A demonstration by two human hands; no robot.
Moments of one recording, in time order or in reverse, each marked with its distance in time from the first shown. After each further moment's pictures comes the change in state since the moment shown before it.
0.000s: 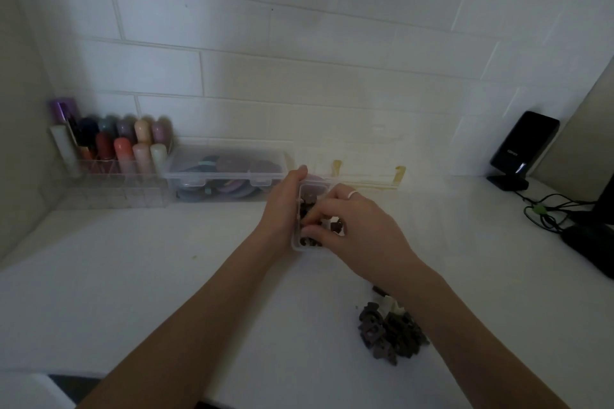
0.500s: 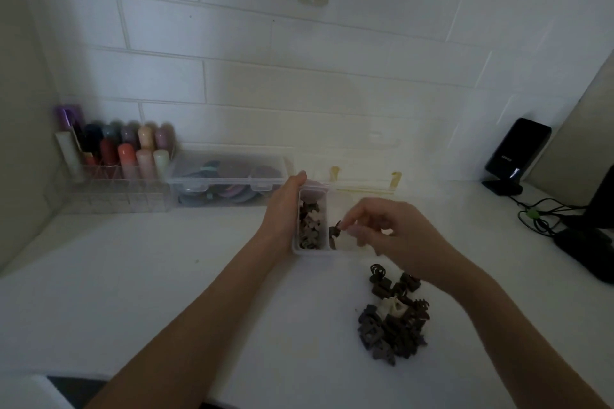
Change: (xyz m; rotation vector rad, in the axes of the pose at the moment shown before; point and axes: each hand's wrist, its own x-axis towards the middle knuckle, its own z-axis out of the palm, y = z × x) left_hand -0.010 0.008 0.007 0.061 0.094 -0.004; right_hand -0.014 0.030 -0.036 0.308 -0.093 0.040
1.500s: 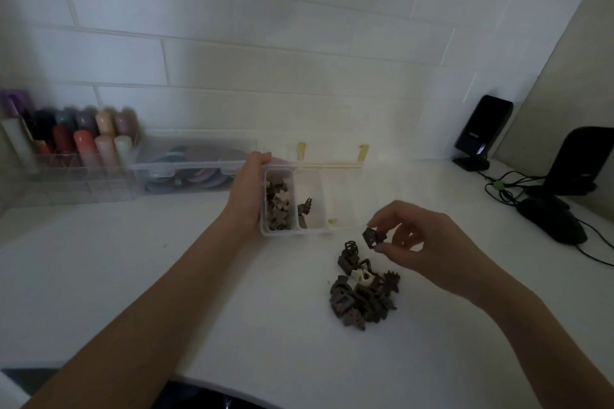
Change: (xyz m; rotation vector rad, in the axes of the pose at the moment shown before) left_hand 0.002 -0.002 -0.006 -0.036 -0.057 -0.039; right_hand -0.070 0.028 -0.023 -0.110 0.096 0.098
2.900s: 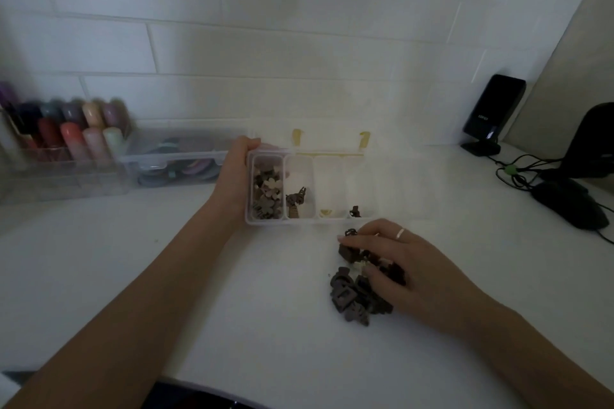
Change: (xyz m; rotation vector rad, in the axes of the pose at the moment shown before) left_hand 0.007 0.003 -0.005 -0.016 -0.004 0.034; right_hand -0.016 0.018 0.038 -0.205 -0.075 -0.242
